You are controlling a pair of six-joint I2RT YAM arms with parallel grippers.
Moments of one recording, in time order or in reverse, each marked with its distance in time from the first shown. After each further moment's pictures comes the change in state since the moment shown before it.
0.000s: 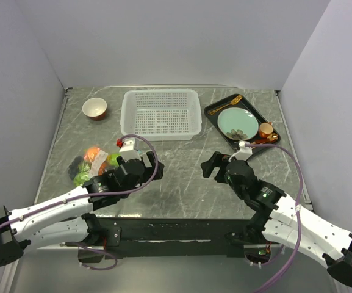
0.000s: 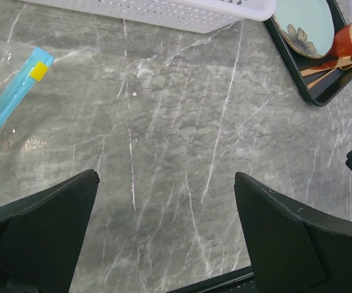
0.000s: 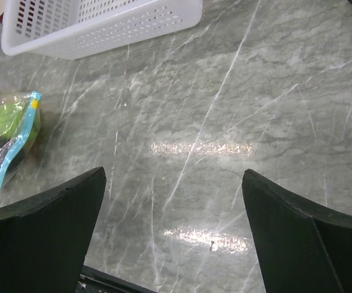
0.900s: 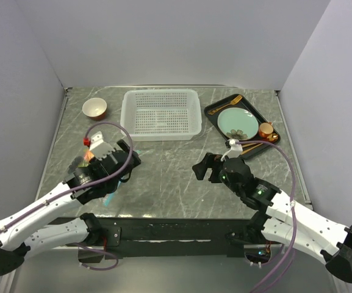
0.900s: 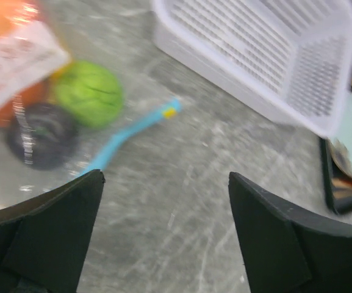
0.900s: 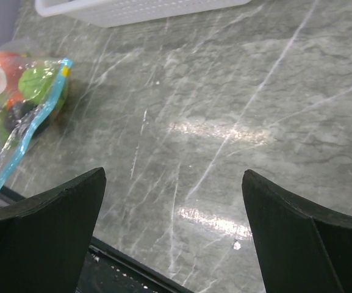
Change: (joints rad) left arm 0.110 -0.051 0.227 -0.518 -0.204 -0.346; right arm 0.000 0.067 0.000 0.100 -0.158 -0.050
